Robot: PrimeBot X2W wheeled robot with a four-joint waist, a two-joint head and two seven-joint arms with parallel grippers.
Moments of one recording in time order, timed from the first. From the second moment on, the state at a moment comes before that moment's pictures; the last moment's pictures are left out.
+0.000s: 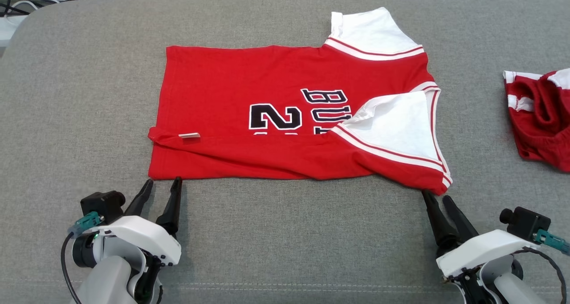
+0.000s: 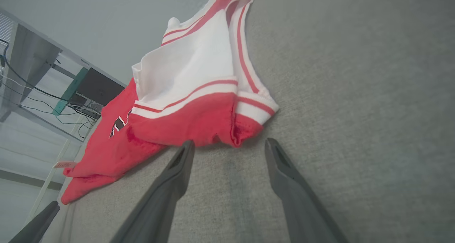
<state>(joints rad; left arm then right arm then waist) -0.42 0.19 -0.33 0.78 -0.65 -0.12 -0.25 -0.28 -0.27 0.46 0.50 1.04 0.13 -0.25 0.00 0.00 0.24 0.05</state>
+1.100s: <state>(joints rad) -0.41 0.16 -0.29 0.78 -0.61 -0.12 -0.25 -0.32 -0.25 0.44 0.47 1.26 0.13 -0.25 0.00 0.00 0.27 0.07</state>
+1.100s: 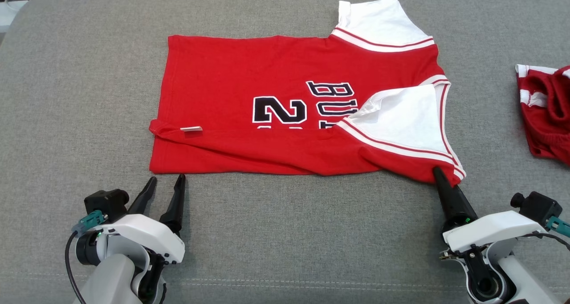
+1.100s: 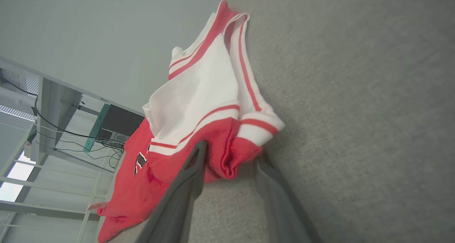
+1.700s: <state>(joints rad) -0.42 0.14 -0.23 0.76 -0.82 -0.12 -0.25 -0.32 -0.25 0.42 0.45 1.24 0.13 -0.25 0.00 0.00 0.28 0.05</state>
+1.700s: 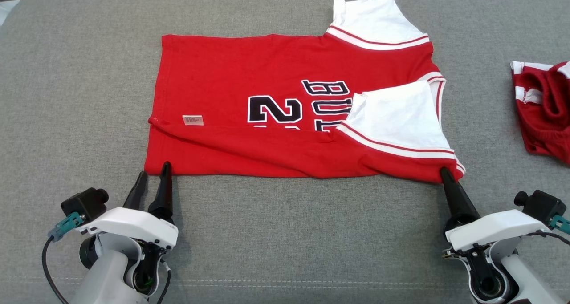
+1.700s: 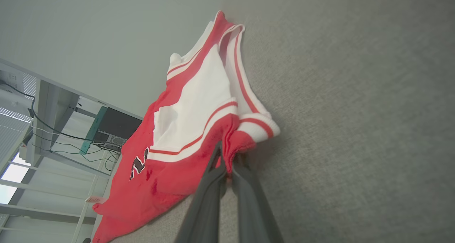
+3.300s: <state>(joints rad) -0.31 0.12 -0.23 0.80 -1.04 -0.13 -0.25 -0.20 -0.28 0.44 0.44 1.25 0.13 -0.25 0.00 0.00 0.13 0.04</state>
